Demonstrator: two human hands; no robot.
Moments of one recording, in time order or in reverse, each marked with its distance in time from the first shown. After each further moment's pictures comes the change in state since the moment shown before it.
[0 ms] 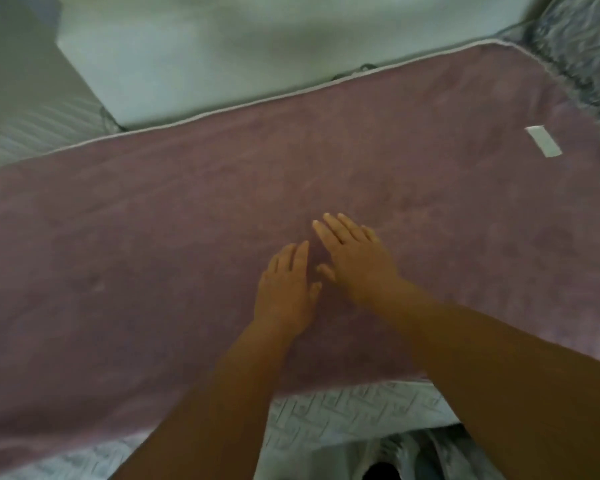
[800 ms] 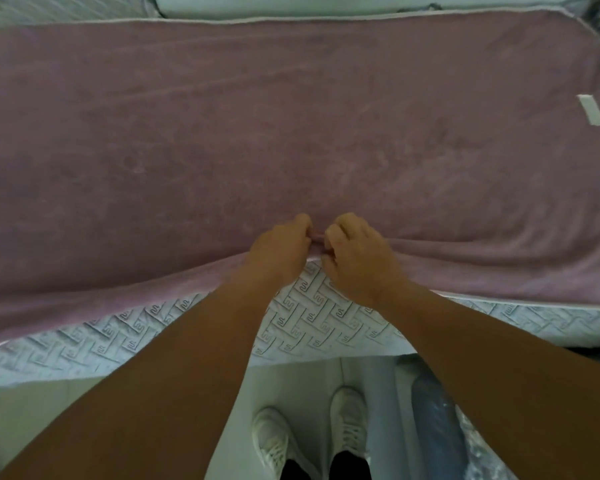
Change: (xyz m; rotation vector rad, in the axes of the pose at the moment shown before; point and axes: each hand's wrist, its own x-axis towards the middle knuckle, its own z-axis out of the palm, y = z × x) left_hand -0.091 -0.077 -0.006 -0.168 -0.075 -0.020; right_hand -0.085 -0.115 0.052 -0.024 0.164 -0.171
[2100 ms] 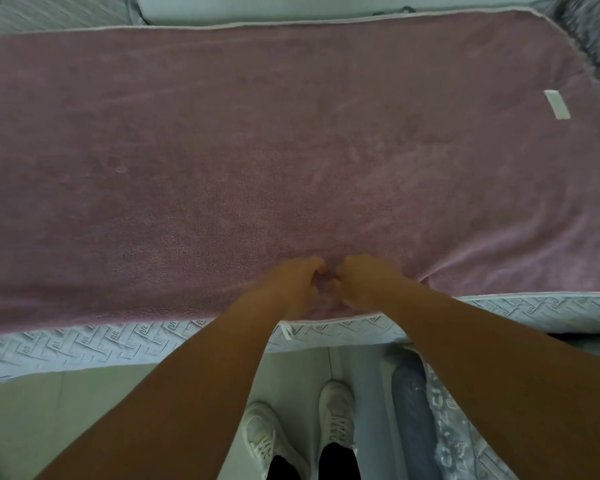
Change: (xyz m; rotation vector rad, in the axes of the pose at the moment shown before) left_hand -0.036 0.039 0.038 -0.096 -0.351 0.026; right_hand -0.035 0.037 -0.005 0.047 -0.649 0.228
